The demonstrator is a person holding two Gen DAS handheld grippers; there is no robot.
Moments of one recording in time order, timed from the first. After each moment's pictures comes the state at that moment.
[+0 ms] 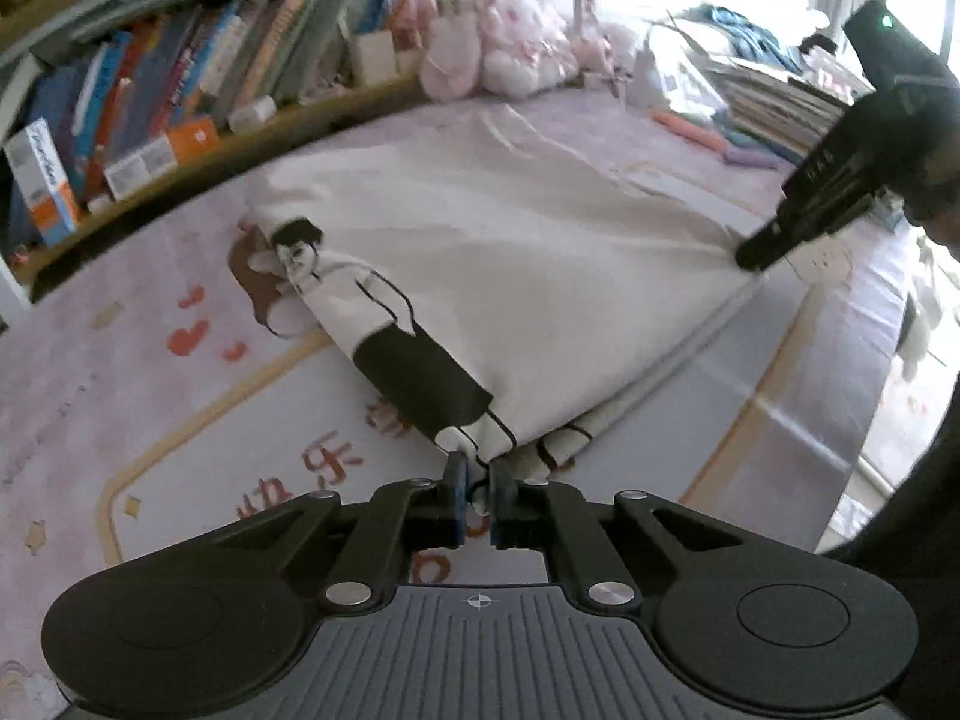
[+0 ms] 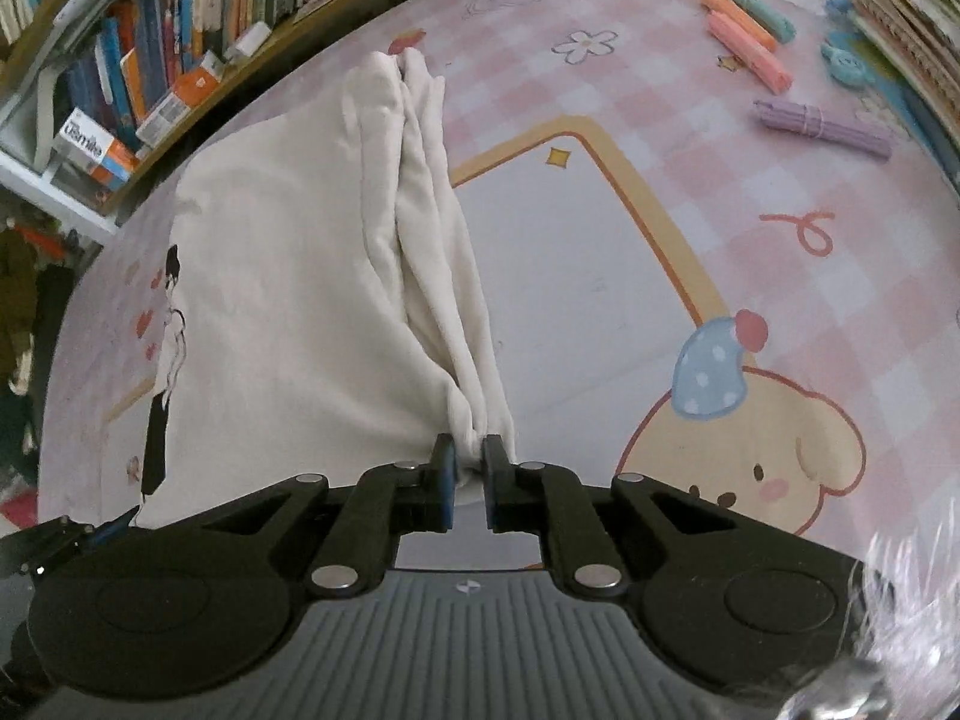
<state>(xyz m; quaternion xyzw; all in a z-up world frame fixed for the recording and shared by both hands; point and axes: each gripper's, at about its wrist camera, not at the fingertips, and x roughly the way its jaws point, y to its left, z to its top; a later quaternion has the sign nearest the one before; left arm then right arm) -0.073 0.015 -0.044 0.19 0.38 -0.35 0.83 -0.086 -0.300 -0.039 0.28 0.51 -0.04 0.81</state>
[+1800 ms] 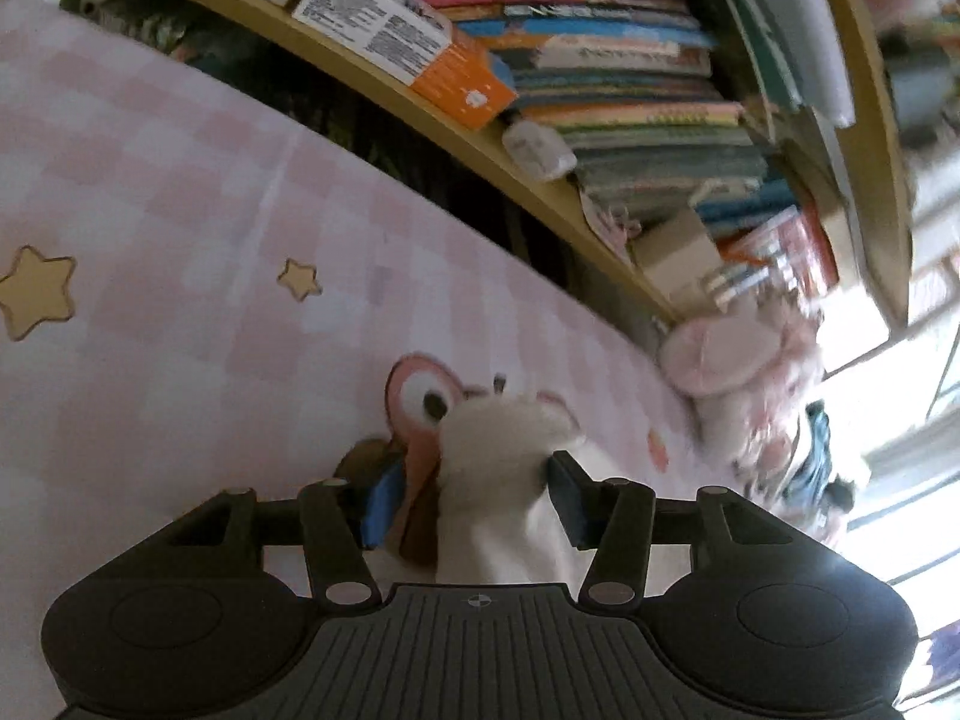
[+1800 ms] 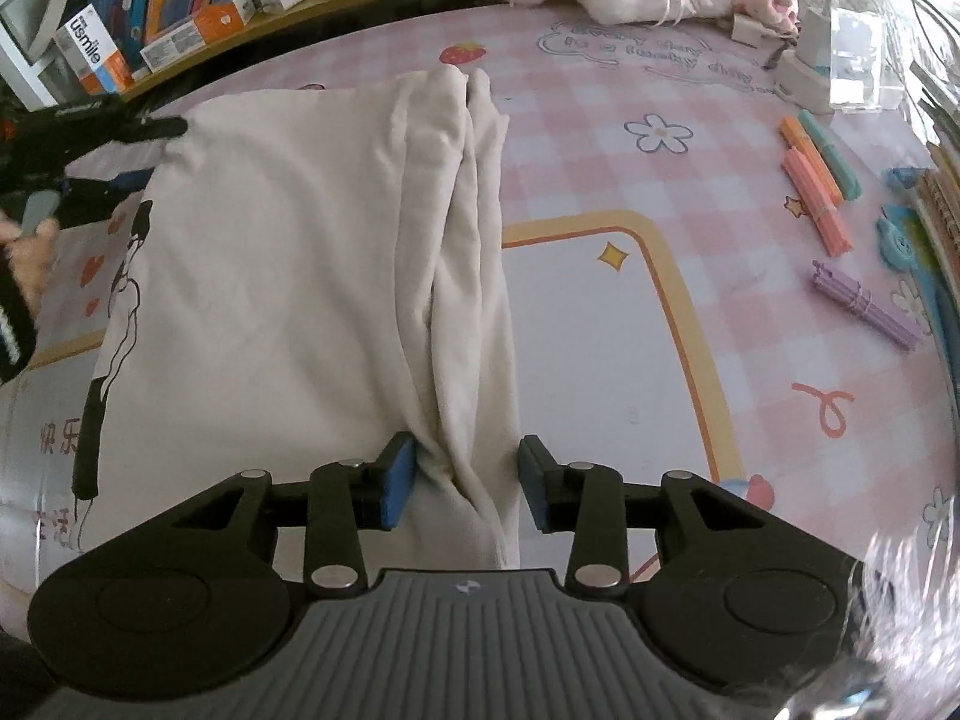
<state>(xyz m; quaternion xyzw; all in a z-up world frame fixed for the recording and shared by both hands) 0.236 0.037 -0.084 -0.28 0.46 -0.25 0.80 -0.042 -0.269 -0.031 0.13 0.52 -0.05 0.84</state>
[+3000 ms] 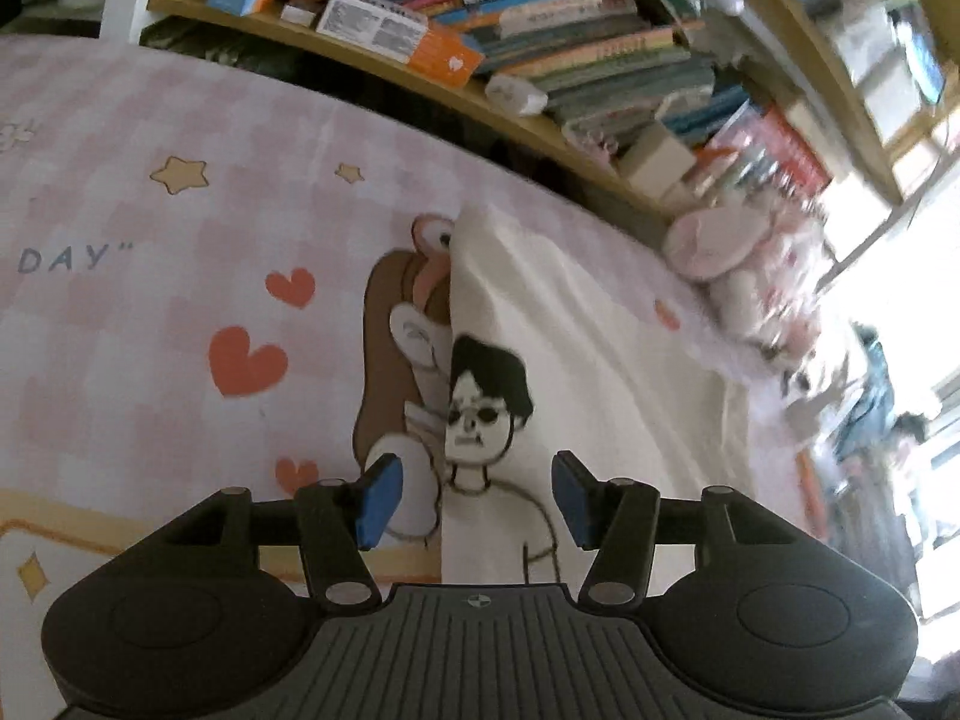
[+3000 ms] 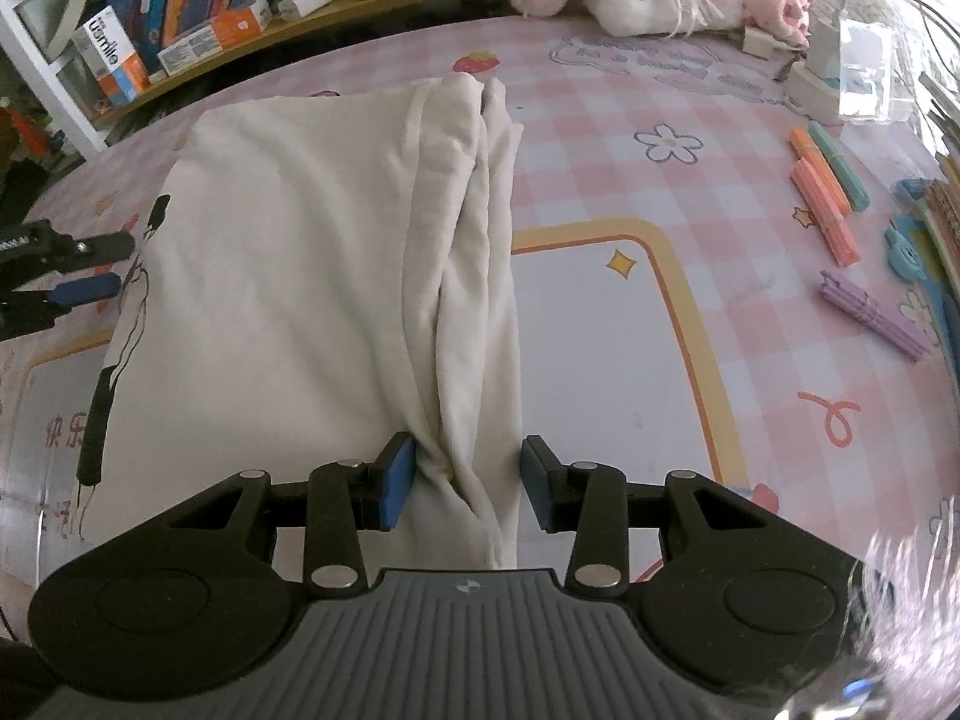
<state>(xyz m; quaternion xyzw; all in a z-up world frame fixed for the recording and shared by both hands) 0.098 0.034 -0.057 -0.16 0.46 -0.21 0.84 -0.046 -0.269 -0.031 0.13 0.51 -0.04 0.85</state>
